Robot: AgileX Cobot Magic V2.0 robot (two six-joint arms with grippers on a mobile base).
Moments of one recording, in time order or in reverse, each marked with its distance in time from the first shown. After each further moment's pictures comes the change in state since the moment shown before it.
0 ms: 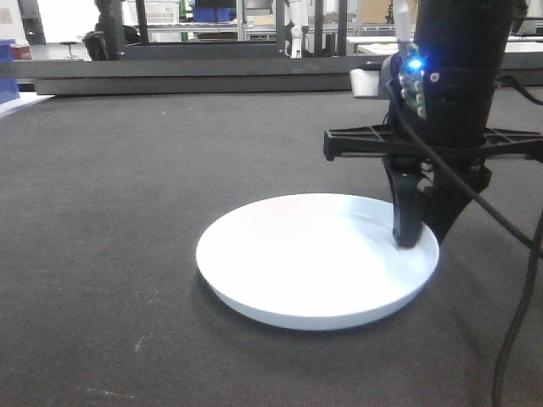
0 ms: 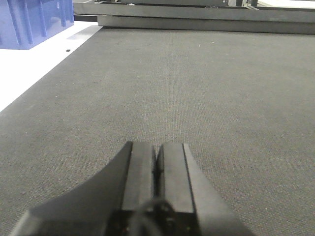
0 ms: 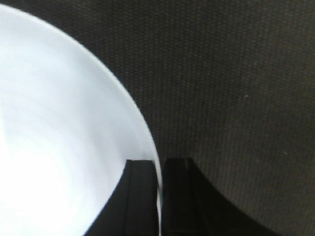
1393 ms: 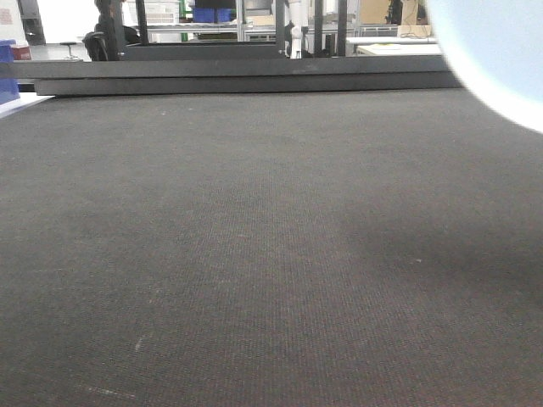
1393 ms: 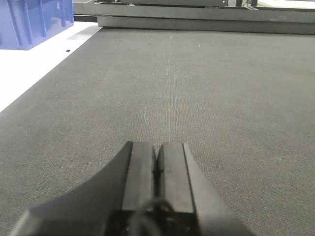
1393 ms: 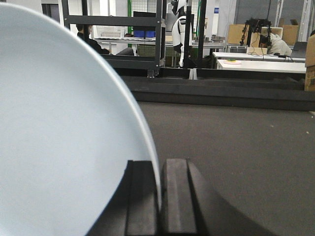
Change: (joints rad) left arm 0.000 0.000 0.000 0.000 0.000 0.000; right arm -0.337 -1.531 1.031 -0.014 -0.988 -0.441
